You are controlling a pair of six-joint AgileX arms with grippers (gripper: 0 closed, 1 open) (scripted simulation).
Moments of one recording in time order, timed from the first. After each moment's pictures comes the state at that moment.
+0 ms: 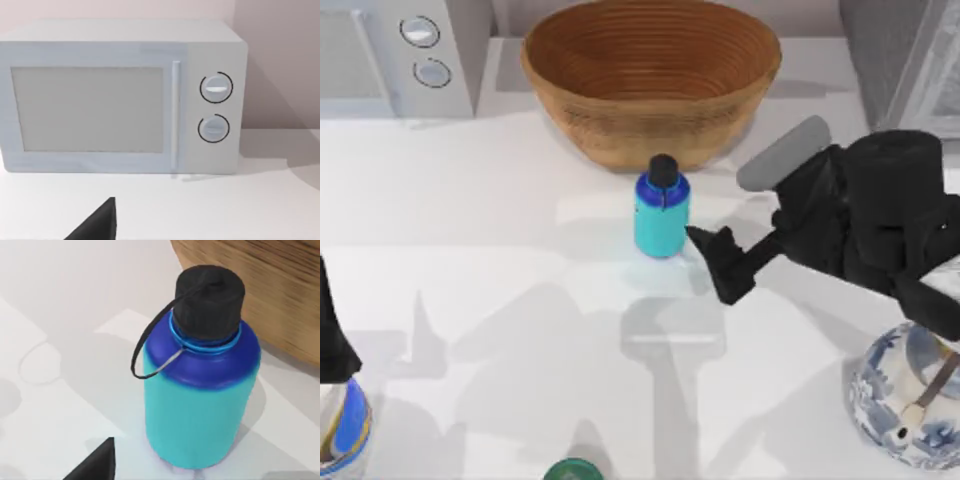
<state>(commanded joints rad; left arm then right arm) 0.00 0.00 0.00 0.00 0.00 0.00 0.52 1.72 0.71 0.53 -0.18 -0.10</state>
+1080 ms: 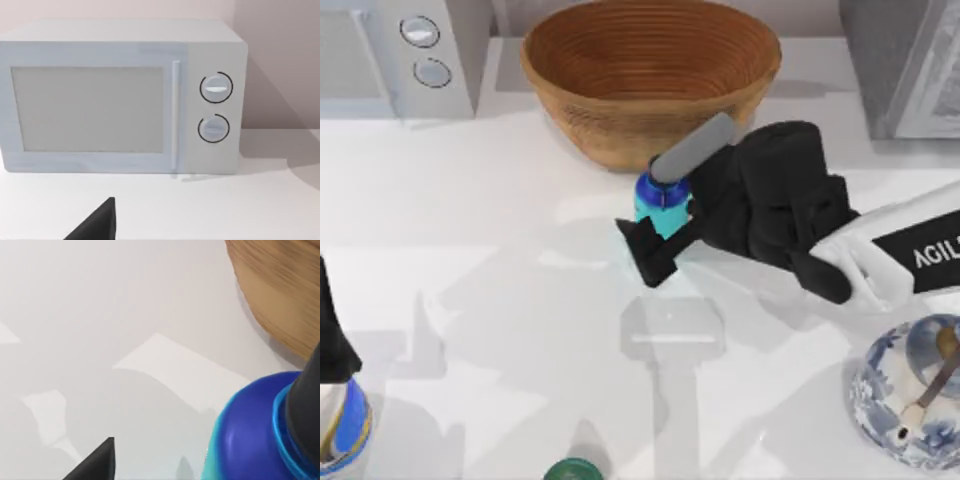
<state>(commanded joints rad) 0.00 0.00 0.00 0.00 0.00 0.00 0.59 2.05 0.98 0.56 -0.15 -0.08</state>
